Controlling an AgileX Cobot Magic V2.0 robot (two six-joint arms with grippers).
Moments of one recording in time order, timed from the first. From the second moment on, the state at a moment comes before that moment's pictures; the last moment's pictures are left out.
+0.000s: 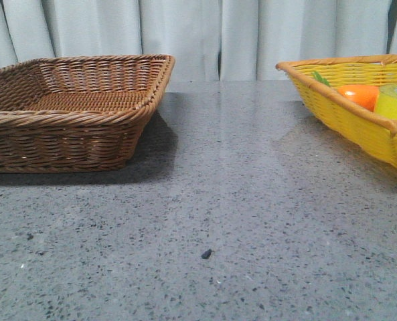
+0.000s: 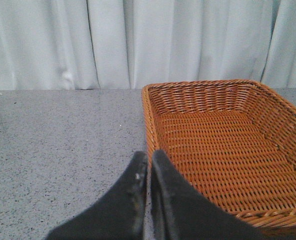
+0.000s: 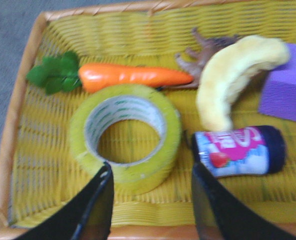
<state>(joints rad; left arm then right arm) -0.11 0.28 -0.30 -0.01 0.18 -0.03 -0.07 0.77 -0.79 0.10 0.72 -0.08</state>
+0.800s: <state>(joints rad) -0.11 0.28 -0.30 -0.01 0.18 -0.03 0.12 1.40 -1.09 0.11 0.88 -0.09</state>
